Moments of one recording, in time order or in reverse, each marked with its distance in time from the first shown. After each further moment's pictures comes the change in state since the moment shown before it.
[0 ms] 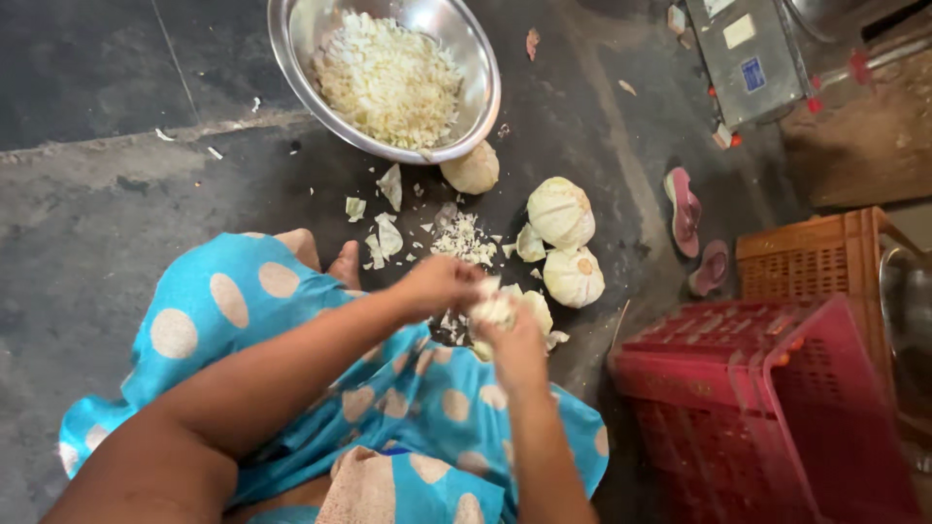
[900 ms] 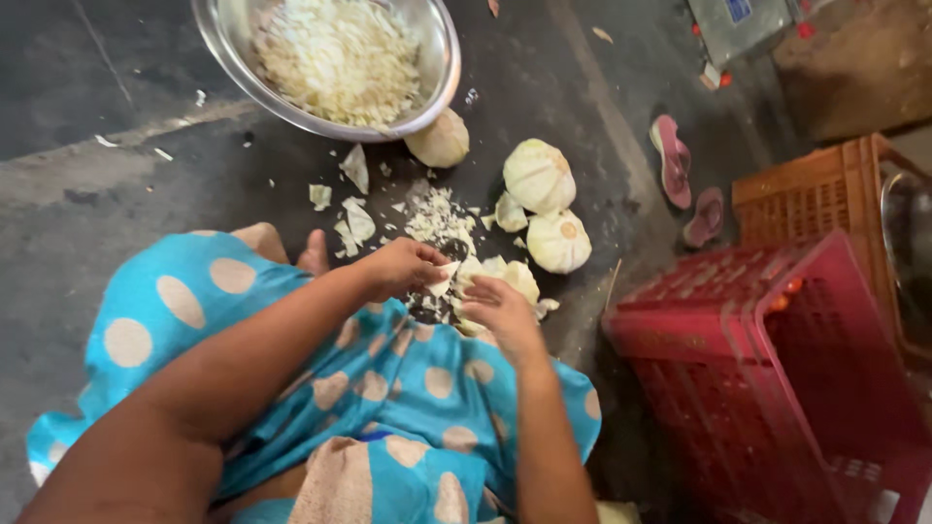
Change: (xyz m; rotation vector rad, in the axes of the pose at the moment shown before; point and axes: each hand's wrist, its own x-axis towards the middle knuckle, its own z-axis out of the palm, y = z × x) left_hand 0.038 -0.062 -0.010 -0.213 -0.067 -0.300; right_hand 0.030 0.052 -0.058 0.134 -0.238 0.060
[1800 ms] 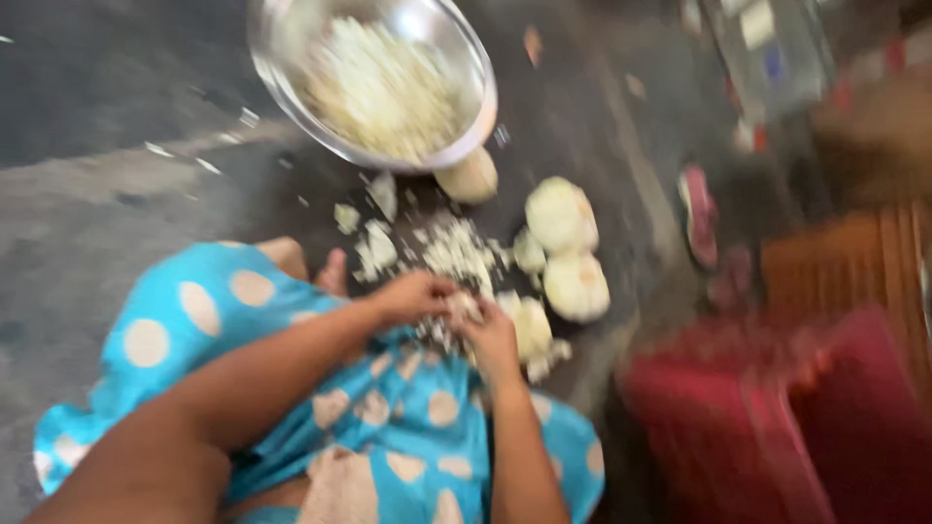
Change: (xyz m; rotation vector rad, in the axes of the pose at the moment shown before) left_hand 0.030 -0.039 -0.024 0.594 0.023 0.320; right_hand 0.057 0.064 0.005 -0.227 0.020 -0.159
